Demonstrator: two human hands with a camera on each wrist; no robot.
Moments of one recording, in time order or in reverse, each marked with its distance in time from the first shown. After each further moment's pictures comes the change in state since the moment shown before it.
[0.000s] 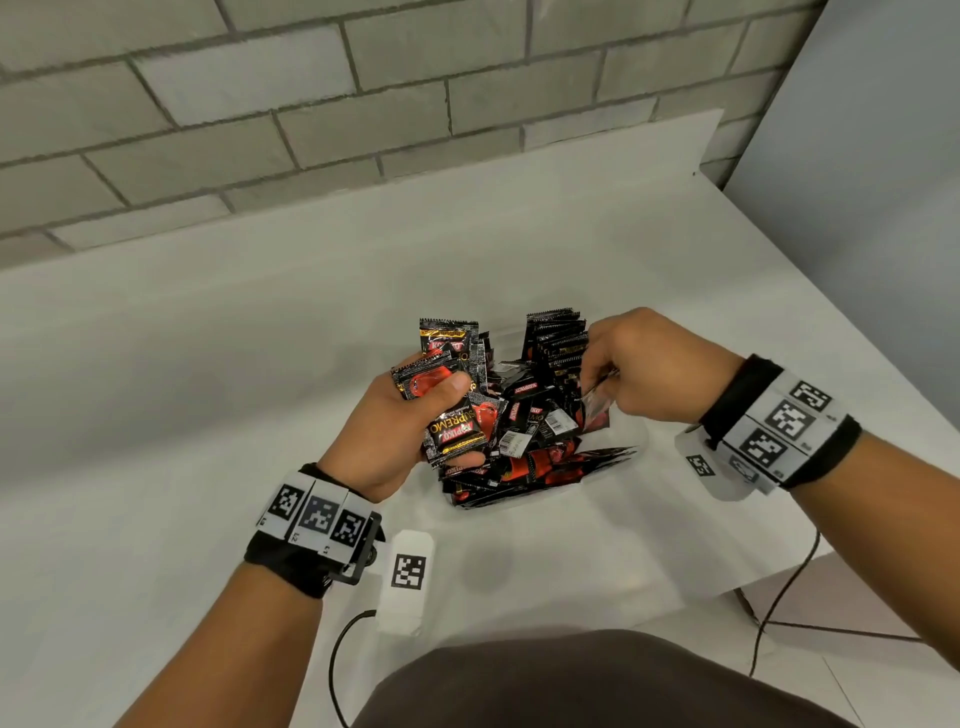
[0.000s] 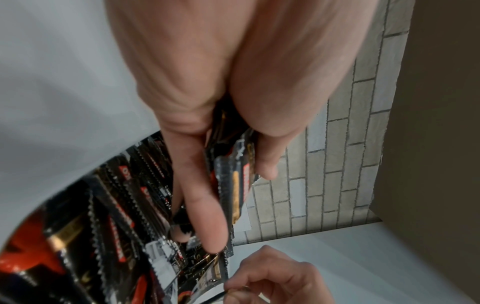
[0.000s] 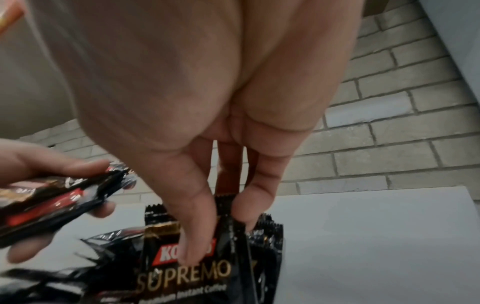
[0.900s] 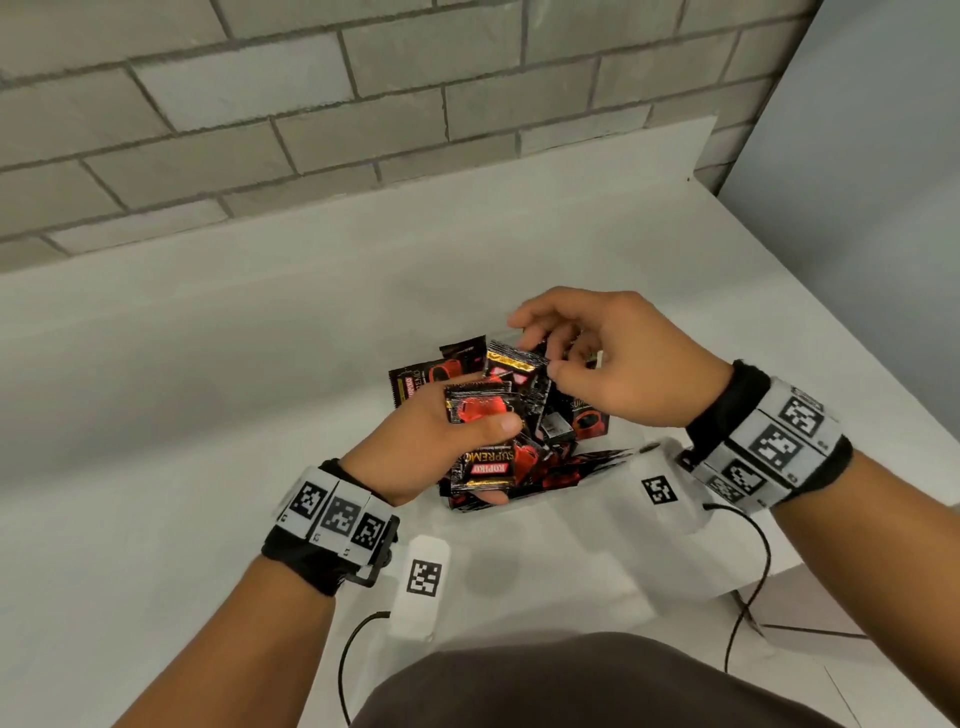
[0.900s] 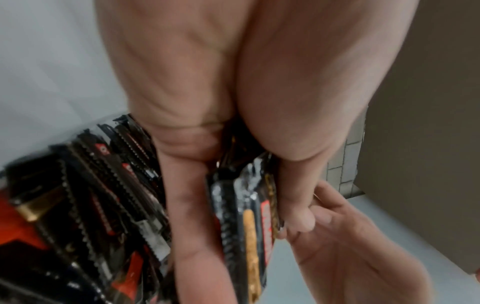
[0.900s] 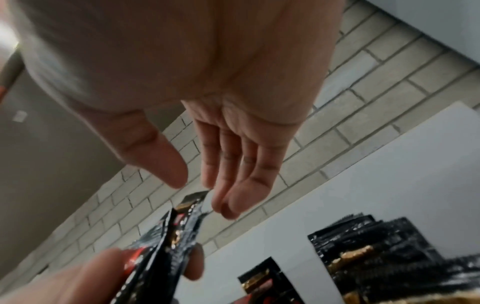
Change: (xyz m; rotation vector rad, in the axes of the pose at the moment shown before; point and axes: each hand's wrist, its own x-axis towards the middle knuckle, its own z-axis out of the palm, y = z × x) left_hand -0.002 0.000 0.019 0.200 -0.291 -0.024; right_hand -0.007 -0.047 -0.017 0.581 0.228 -0.068
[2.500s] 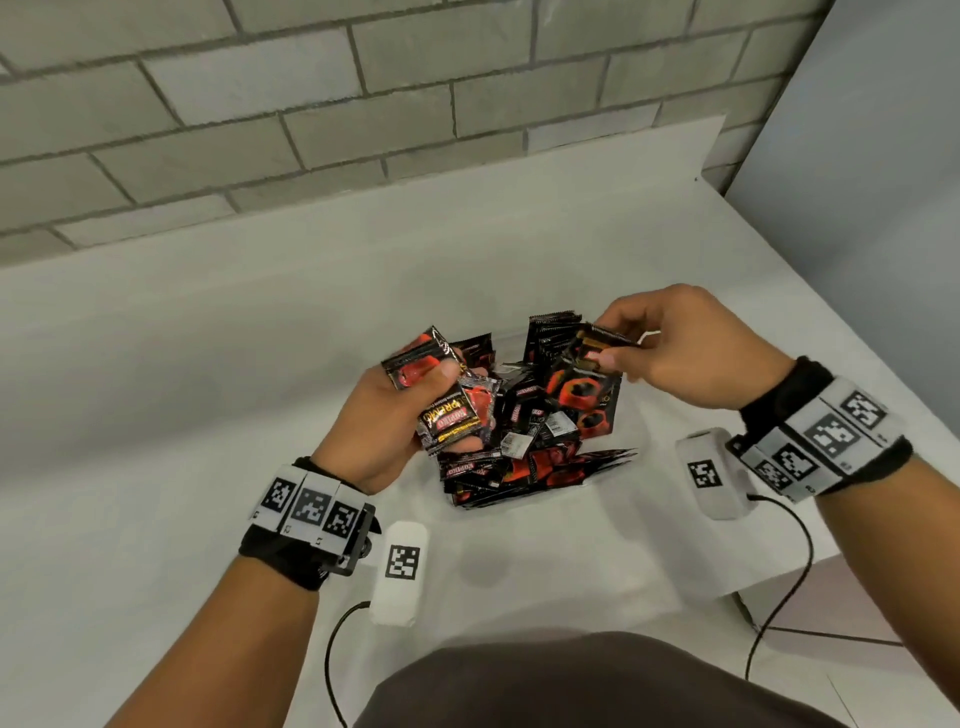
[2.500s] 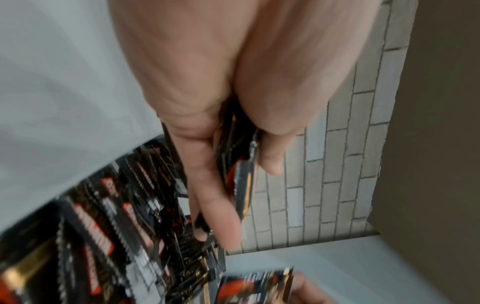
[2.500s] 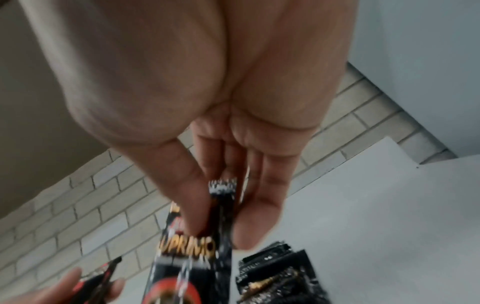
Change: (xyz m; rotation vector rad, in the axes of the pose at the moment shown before) left_hand -0.005 0.003 -0.020 -0.292 0.304 0.064; right_hand -0.008 0.031 -0.030 -0.167 0.035 0.202
